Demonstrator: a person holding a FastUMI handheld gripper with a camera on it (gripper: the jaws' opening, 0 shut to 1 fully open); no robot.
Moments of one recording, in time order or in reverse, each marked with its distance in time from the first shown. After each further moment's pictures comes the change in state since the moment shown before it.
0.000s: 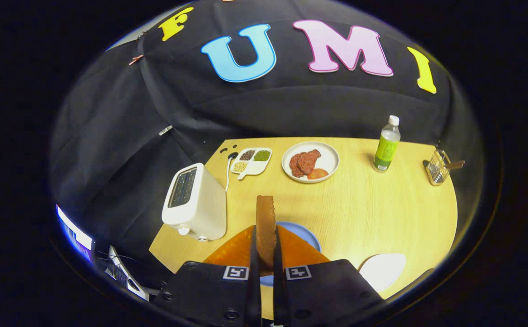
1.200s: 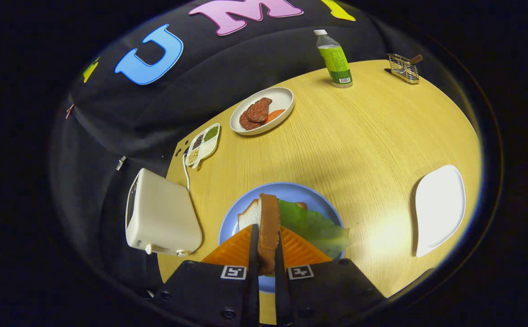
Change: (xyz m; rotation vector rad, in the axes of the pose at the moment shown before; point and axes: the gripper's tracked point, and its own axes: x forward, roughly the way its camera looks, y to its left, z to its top) arm 0.089 -0.049 -0.103 0.412 0.067 -0.132
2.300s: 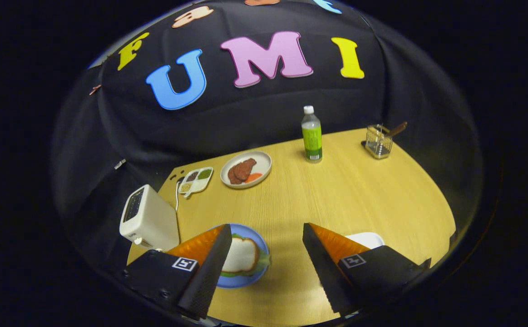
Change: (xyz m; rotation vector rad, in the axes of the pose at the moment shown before) arm -0.152 -0.042 0.101 -0.263 -0.399 -0.051
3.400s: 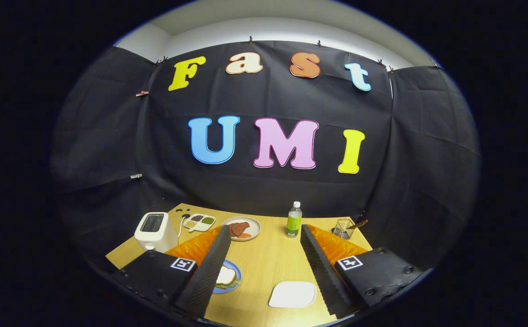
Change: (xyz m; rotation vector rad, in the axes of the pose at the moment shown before) arm -0.162 0.009 0.113 -0.279 -0.363 -0.009
